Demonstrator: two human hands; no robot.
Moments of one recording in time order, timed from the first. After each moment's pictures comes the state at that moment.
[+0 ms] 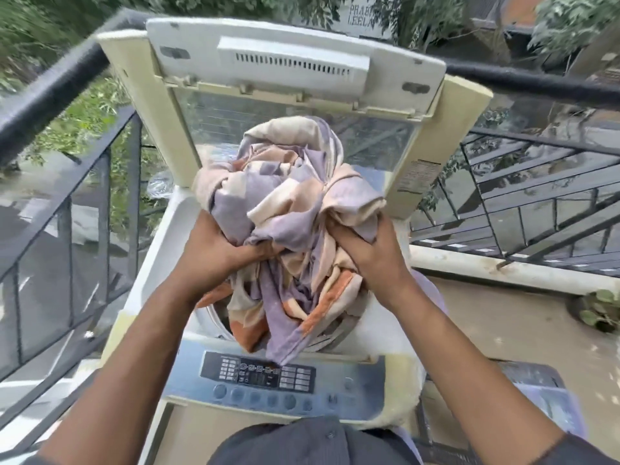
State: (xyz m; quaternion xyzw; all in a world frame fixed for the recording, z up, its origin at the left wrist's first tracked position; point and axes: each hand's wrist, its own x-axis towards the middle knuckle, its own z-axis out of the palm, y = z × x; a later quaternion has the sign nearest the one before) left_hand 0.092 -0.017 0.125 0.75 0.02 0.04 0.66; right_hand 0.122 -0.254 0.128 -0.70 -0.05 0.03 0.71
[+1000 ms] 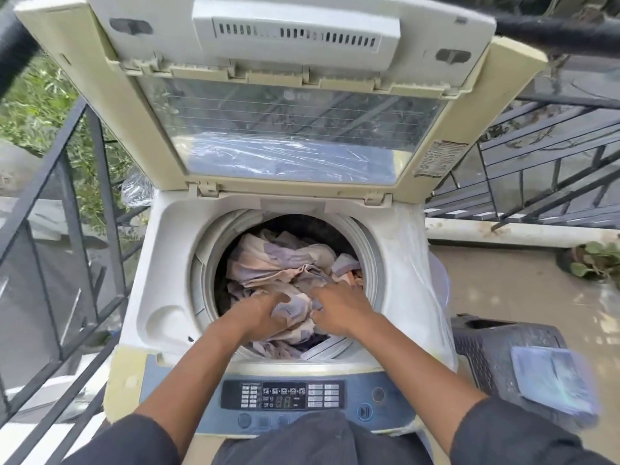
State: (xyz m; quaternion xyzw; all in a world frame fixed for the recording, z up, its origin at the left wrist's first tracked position) left_hand 0.110 -0.004 -0.050 0.87 -0.04 -0.44 0.20; right_hand 0.120 -0.209 -0.024 -0.91 -0.12 0.38 0.08
